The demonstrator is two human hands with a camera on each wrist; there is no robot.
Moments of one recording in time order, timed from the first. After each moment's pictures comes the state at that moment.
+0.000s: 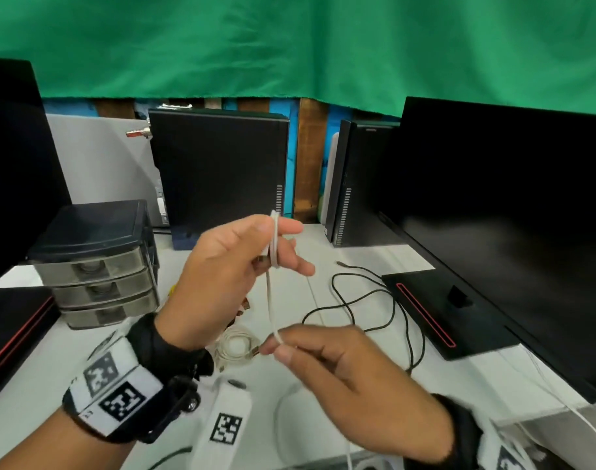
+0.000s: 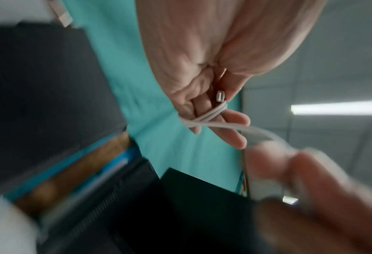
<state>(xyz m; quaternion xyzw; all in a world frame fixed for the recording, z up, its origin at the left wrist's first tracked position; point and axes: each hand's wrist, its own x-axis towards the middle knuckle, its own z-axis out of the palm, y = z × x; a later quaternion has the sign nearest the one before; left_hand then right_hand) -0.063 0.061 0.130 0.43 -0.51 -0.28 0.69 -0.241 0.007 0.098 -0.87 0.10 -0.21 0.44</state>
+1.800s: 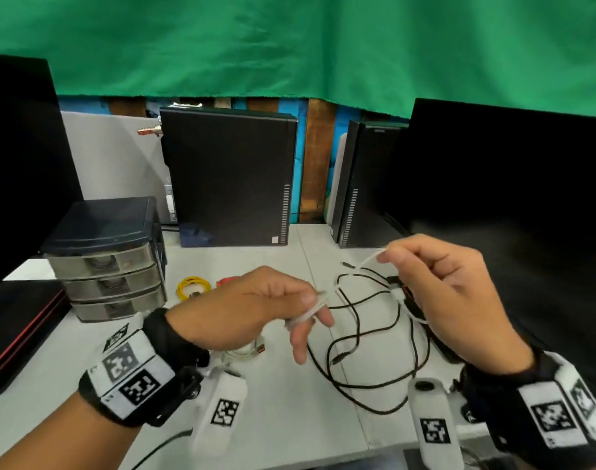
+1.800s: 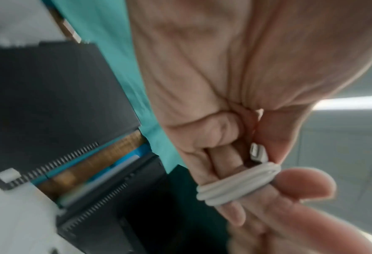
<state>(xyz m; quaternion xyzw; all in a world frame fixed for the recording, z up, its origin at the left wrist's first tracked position) -0.049 0.062 0.115 0.50 -0.67 -0.39 0.38 -0.269 -0.061 0.132 -0.80 0.17 -0.45 0.36</state>
